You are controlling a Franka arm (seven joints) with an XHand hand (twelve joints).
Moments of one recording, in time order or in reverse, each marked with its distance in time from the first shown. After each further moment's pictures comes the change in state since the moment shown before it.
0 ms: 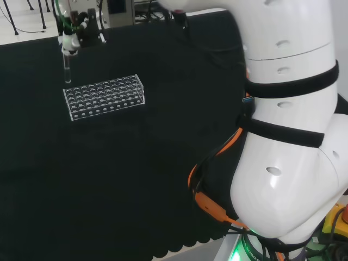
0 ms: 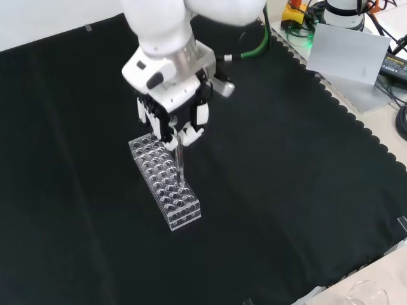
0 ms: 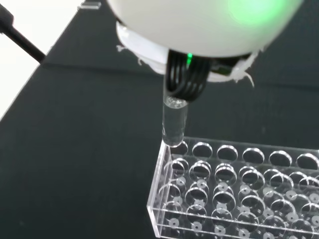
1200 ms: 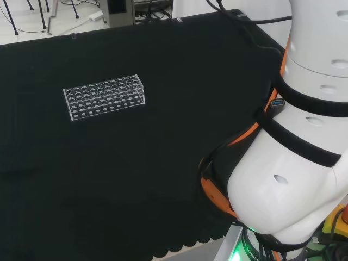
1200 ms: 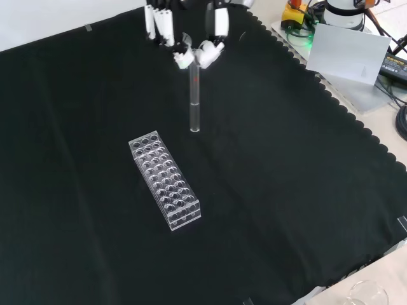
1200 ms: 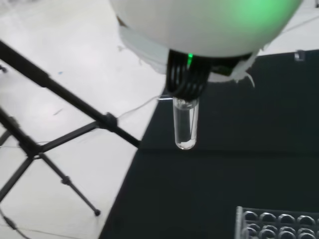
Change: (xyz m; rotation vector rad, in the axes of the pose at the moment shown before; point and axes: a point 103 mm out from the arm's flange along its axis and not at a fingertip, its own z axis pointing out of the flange) arm 0.007 -0.081 -0.142 -0.127 0.211 -0.103
